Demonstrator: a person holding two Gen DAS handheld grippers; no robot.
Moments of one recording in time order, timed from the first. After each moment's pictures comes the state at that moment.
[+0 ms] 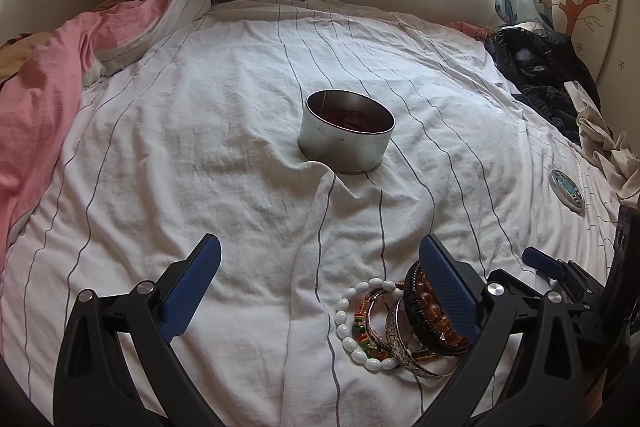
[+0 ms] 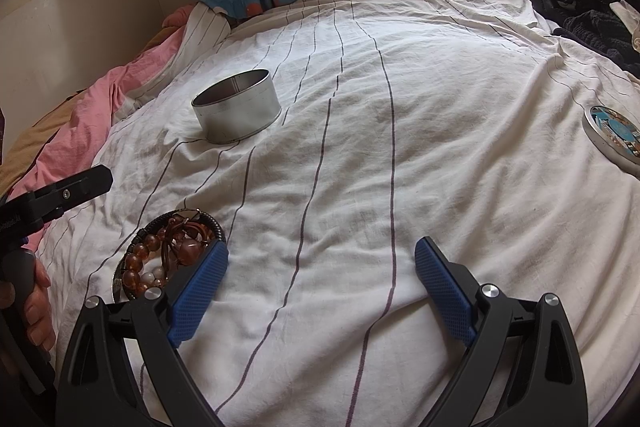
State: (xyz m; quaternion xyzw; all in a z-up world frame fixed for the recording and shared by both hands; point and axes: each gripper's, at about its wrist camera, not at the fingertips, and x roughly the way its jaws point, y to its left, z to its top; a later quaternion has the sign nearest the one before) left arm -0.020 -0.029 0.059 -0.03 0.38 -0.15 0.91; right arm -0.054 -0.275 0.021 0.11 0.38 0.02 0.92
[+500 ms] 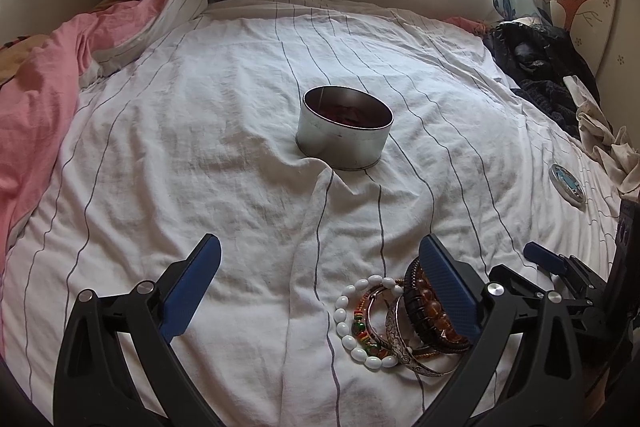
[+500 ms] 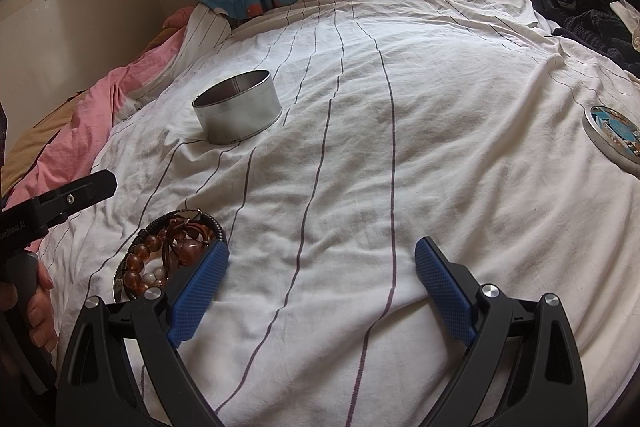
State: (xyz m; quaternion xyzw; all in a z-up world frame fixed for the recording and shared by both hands) left arm -0.021 -0.030 0.059 -0.02 0.38 -0.15 0.91; right arm -0.056 -0.276 0.022 0.11 0.38 0.02 0.92
